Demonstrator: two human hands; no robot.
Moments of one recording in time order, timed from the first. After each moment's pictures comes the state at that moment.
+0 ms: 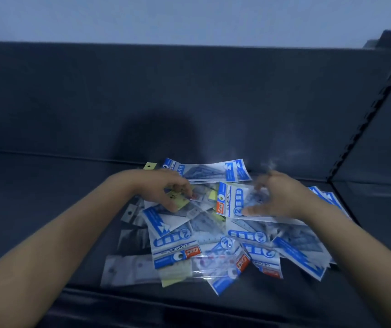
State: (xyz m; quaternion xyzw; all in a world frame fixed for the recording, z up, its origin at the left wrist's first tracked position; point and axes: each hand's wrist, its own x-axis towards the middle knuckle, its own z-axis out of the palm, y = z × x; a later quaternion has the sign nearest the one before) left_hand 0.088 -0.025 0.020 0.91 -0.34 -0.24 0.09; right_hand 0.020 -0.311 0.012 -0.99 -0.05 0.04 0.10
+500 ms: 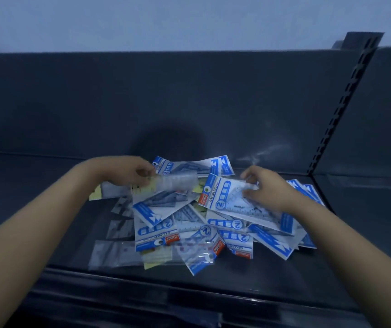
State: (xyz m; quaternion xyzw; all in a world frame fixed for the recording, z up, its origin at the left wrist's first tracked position) left_hand 0.071 -0.007 0.050 0.94 -0.24 -0.20 0.09; right_hand -0.002 -0.327 0.013 -0.95 -0.05 0.01 0.30
